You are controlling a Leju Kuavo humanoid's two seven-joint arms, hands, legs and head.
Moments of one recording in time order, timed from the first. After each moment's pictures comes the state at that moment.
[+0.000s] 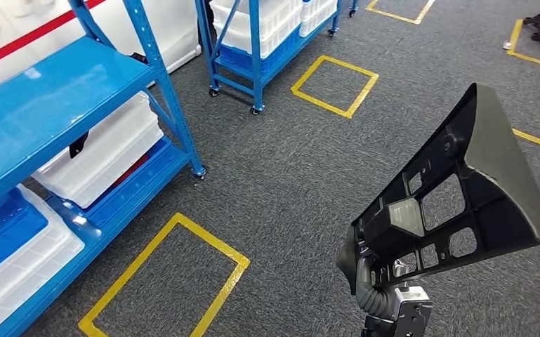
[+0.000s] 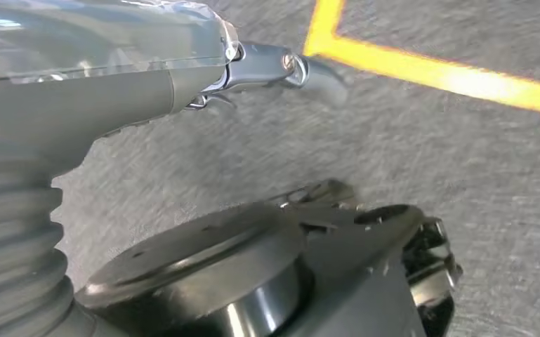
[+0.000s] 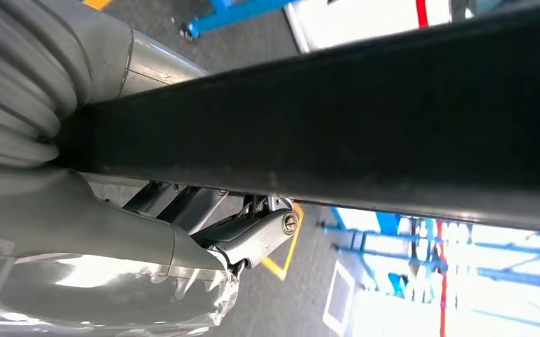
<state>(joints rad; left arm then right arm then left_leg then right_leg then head) -0.06 -0.06 -0.95 -0.14 0.66 0.29 -0.33 0.27 0.12 0.19 -1.71 0.01 -0.33 -0.56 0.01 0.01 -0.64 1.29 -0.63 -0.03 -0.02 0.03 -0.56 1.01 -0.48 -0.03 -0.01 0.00</state>
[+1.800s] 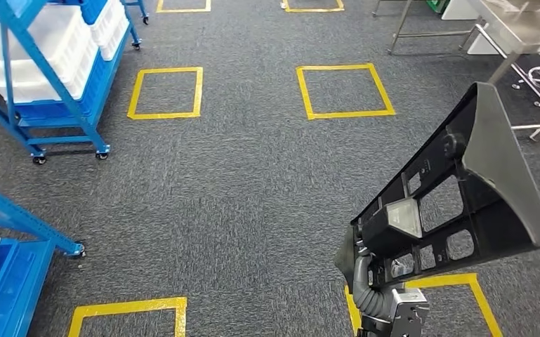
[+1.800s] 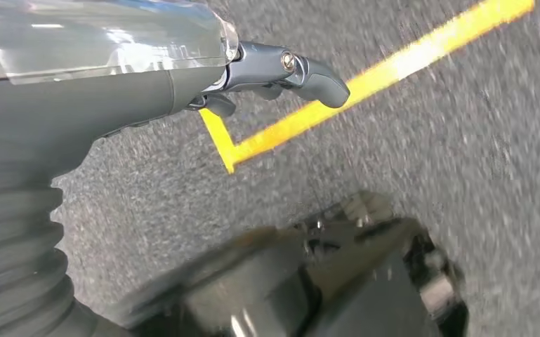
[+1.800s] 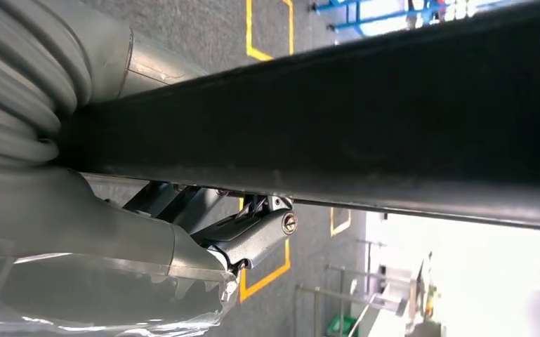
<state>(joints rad) -0.06 -0.06 -1.02 -0.14 0.63 0.33 -0.31 0.26 0.13 0.21 -1.70 0.01 -0.36 -0.58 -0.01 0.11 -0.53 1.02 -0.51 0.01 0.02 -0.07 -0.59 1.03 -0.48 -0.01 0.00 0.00</state>
